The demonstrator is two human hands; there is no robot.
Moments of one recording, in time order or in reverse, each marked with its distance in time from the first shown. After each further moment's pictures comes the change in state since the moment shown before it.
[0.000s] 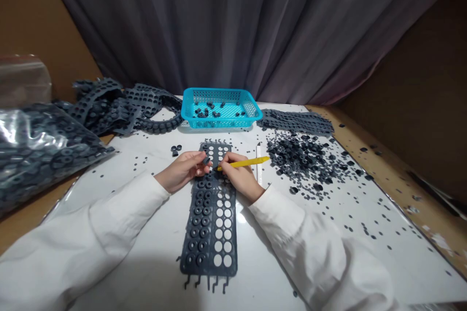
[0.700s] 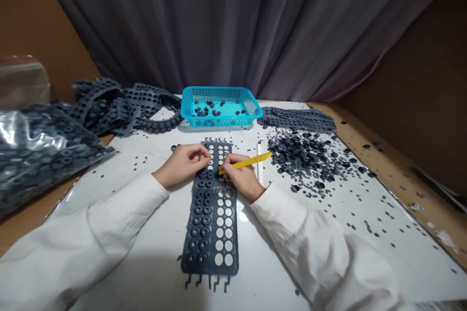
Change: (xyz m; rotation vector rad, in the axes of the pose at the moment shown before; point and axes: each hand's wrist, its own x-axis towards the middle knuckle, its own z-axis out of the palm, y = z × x) left_hand 0.002 0.012 -0.006 0.666 0.063 0.277; right_hand -0.006 -0.004 -0.001 0.082 -0.001 0.037
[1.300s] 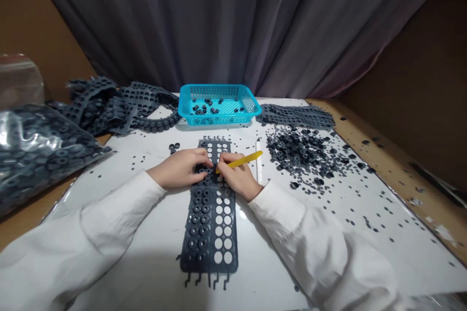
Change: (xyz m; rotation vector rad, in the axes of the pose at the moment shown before) left_hand -0.001 0.013 -0.010 0.788 -0.391 0.311; right_hand 0.000 -0.009 0.002 -0.137 -0.065 -0.086
